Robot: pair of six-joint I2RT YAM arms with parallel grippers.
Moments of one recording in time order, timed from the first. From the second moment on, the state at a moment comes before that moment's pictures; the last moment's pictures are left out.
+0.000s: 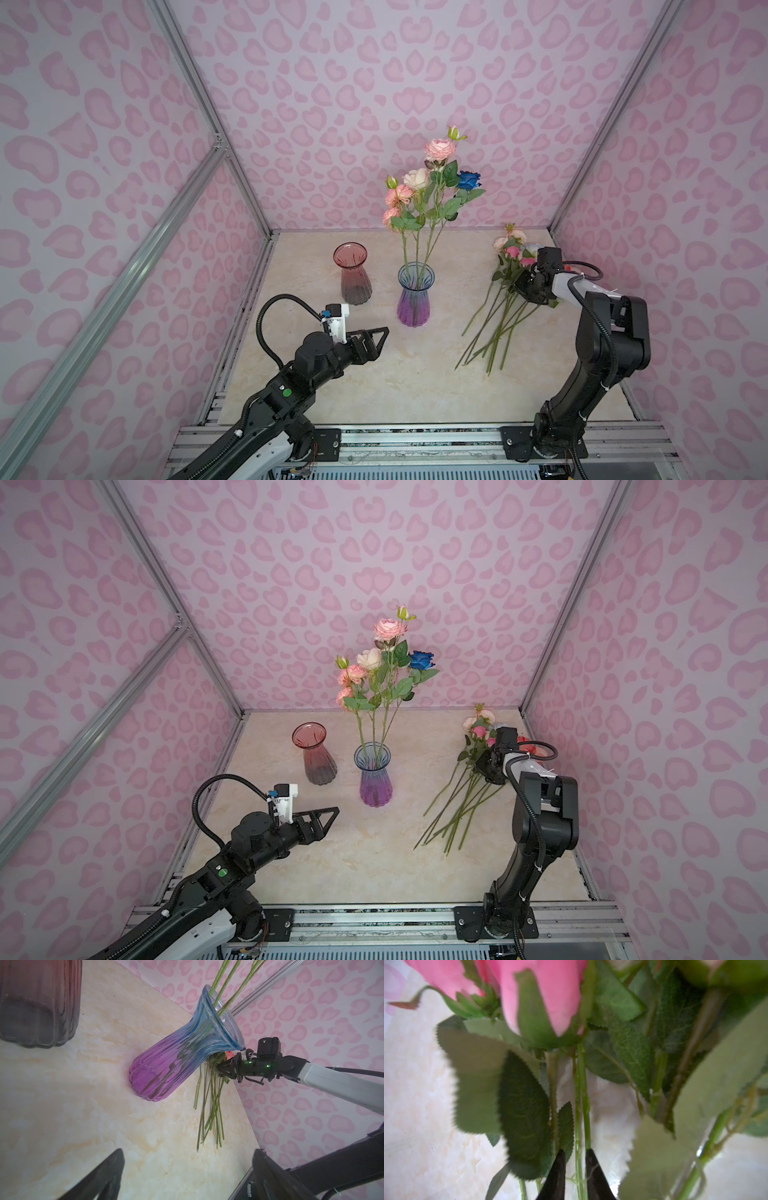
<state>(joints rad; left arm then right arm) -0.67 0.59 0.37 -0.09 0.10 -0.82 -0.16 1.81 1.14 -0.37 -0.13 0.59</state>
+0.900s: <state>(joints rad) -0.67 0.66 0.43 -0.10 0.10 -0.78 -0.16 1.89 1.19 -0.33 -0.21 0.61</state>
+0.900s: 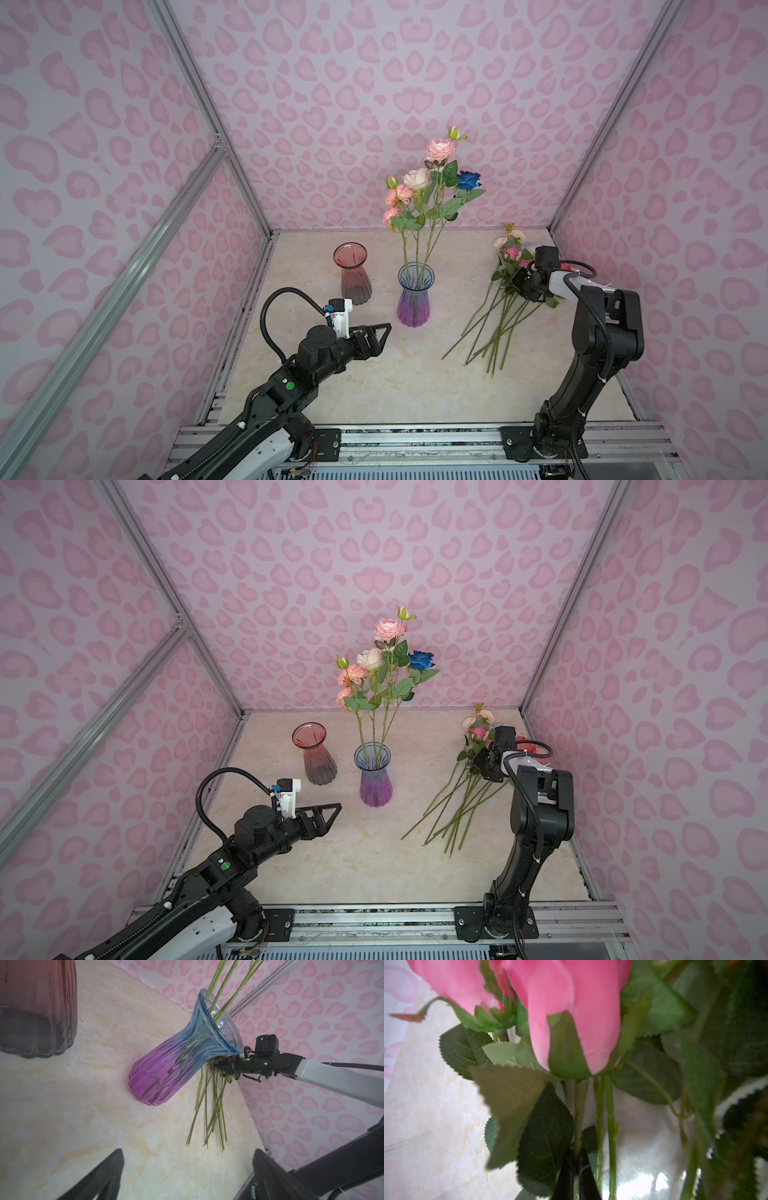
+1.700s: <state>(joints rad) -0.67 0.64 0.47 -0.14 0.03 -0.72 0.17 1.19 1.31 -0.40 -0.02 0.51</state>
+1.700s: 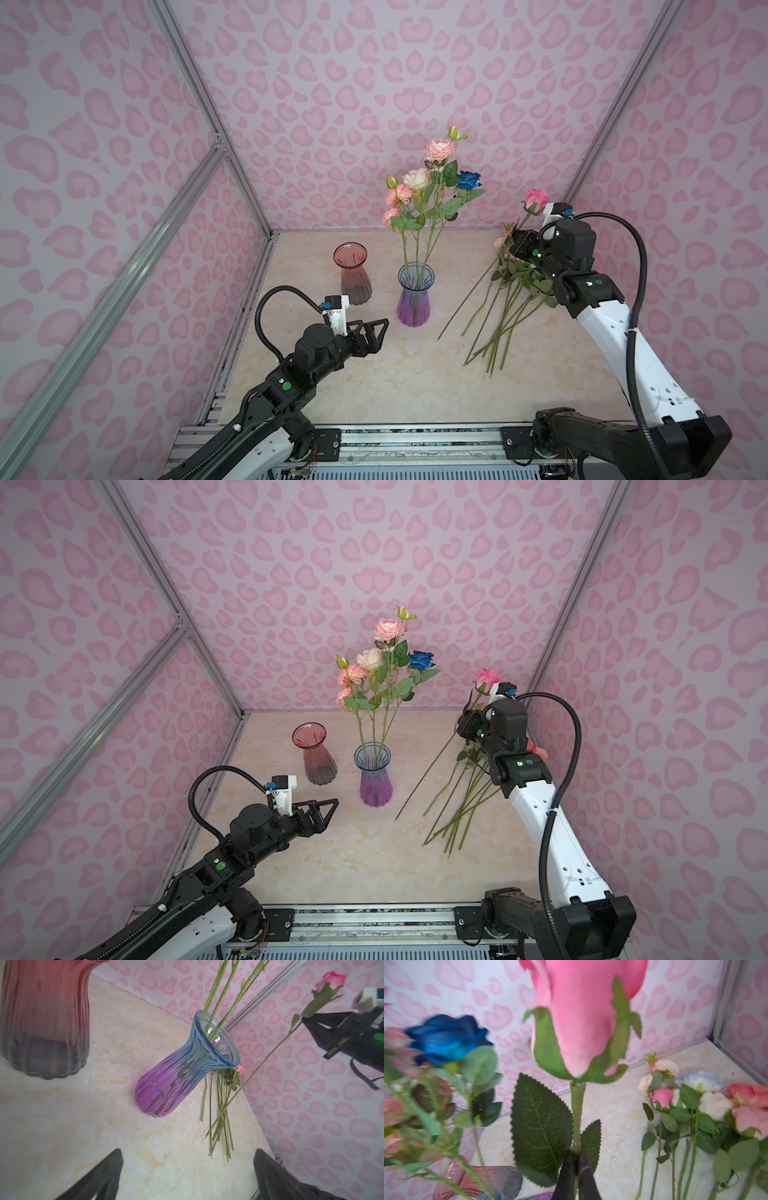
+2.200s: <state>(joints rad) -0.67 0.38 0.37 -0.23 -0.21 -0.80 0.40 1.29 1.85 -0.49 0.13 0.39</state>
